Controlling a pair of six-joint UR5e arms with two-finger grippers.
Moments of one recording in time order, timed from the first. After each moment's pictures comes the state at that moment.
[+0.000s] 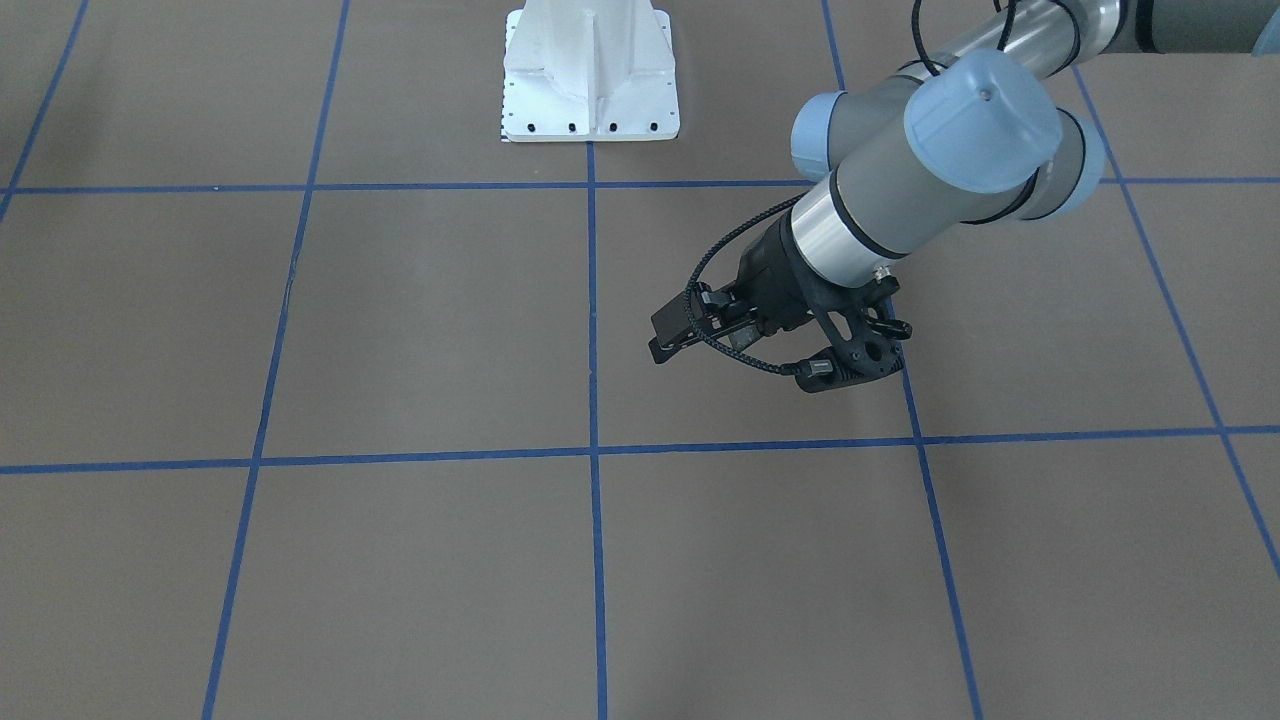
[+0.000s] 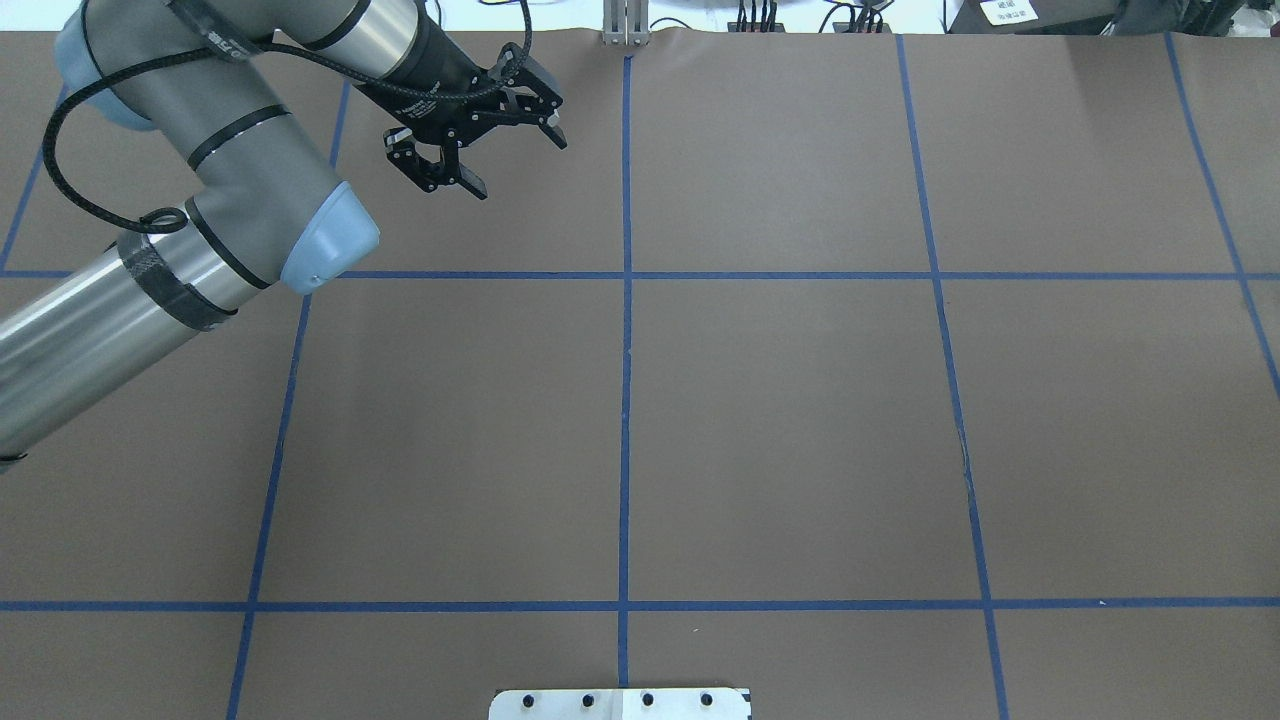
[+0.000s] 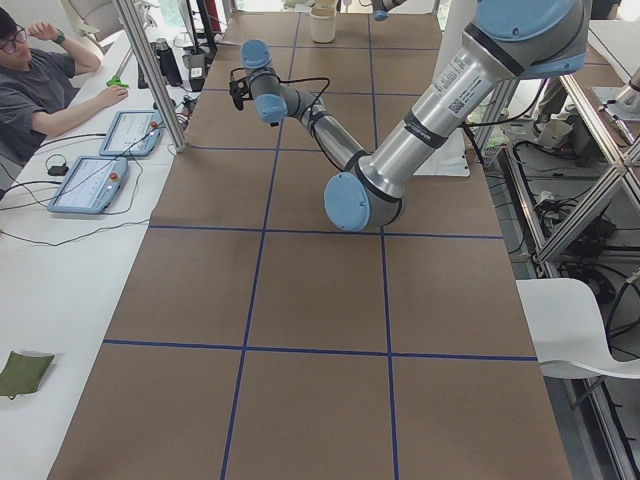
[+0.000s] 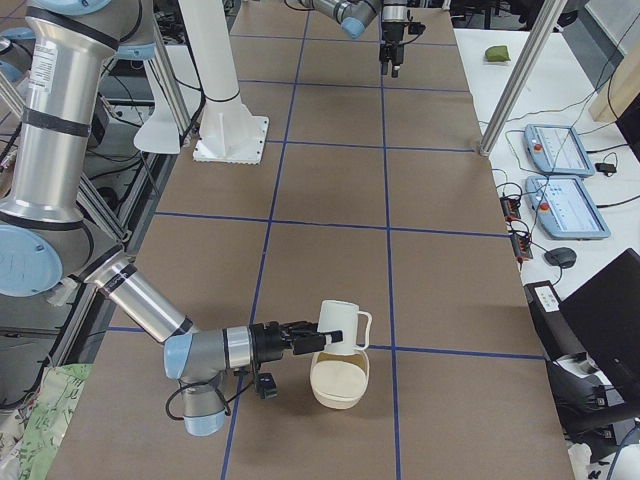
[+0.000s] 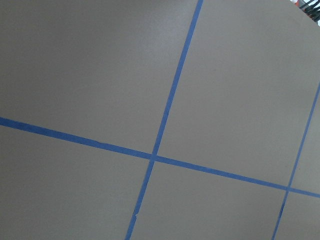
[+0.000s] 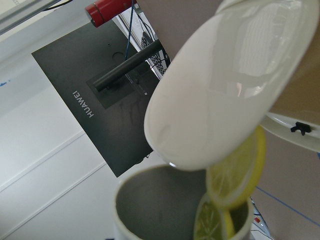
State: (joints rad) left arm -0.90 -2.35 -1.49 -2.01 -2.37 -1.53; right arm 1.40 -1.82 0.99 0.90 1.71 2.96
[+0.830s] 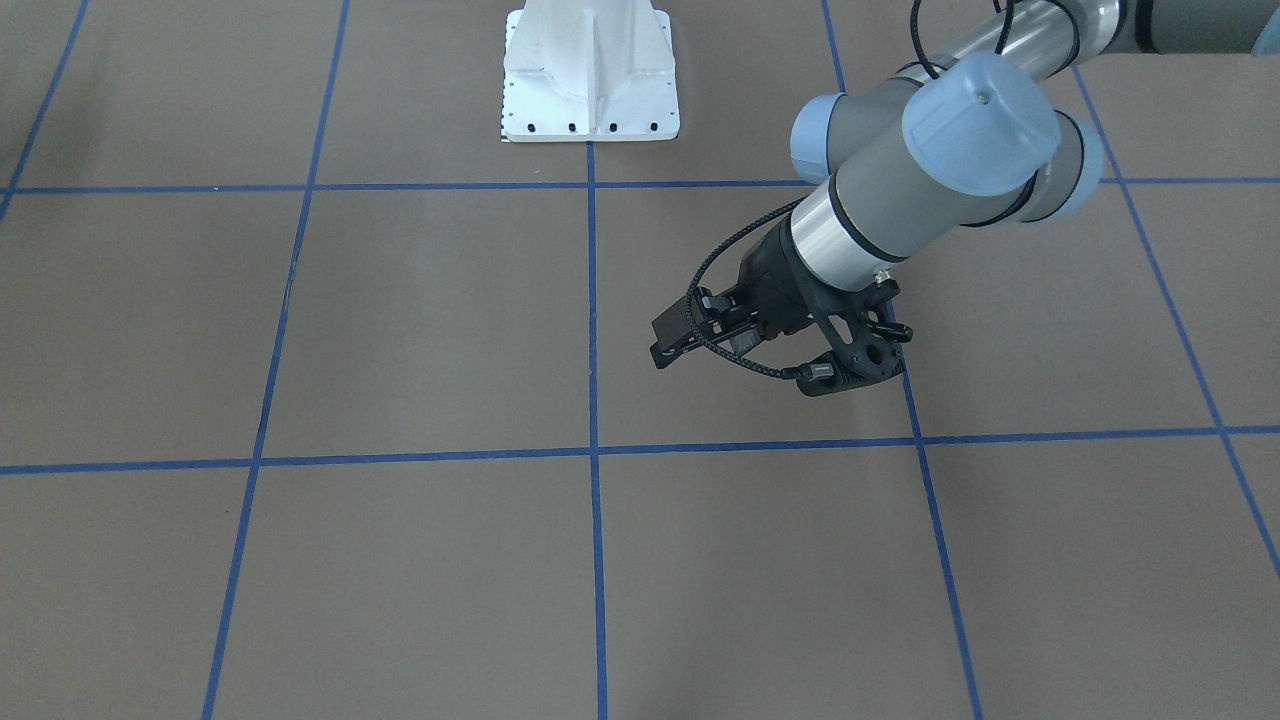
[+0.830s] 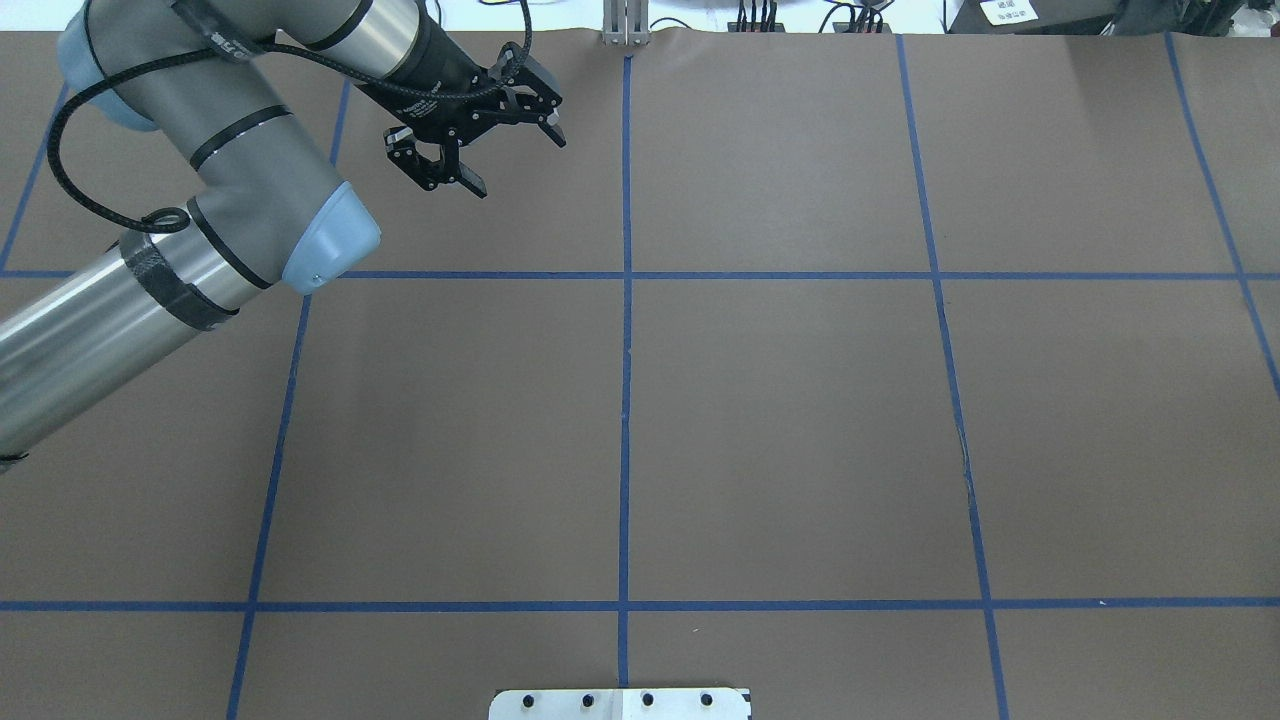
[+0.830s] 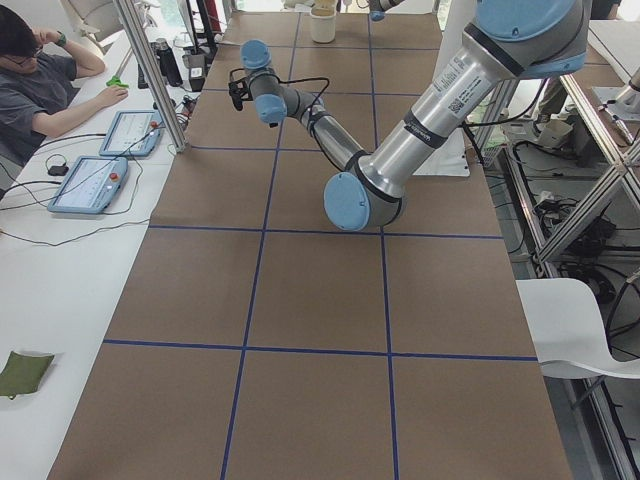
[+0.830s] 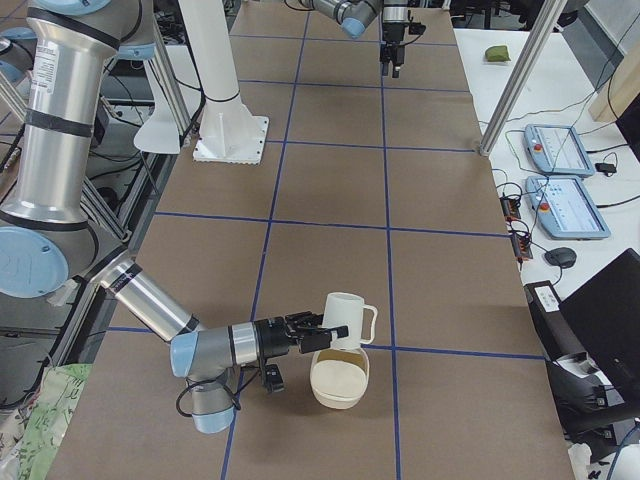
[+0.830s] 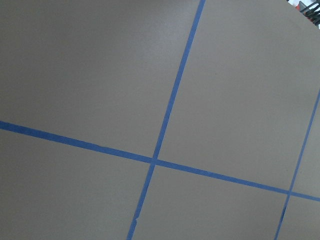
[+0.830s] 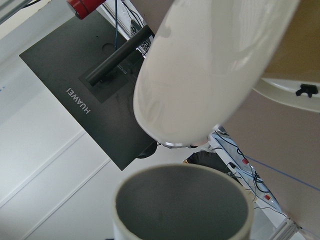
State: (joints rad) left arm -0.90 -2.35 -1.49 -2.01 -2.36 -1.53; right arm 1.40 -1.79 1.00 0.91 1.72 3.05
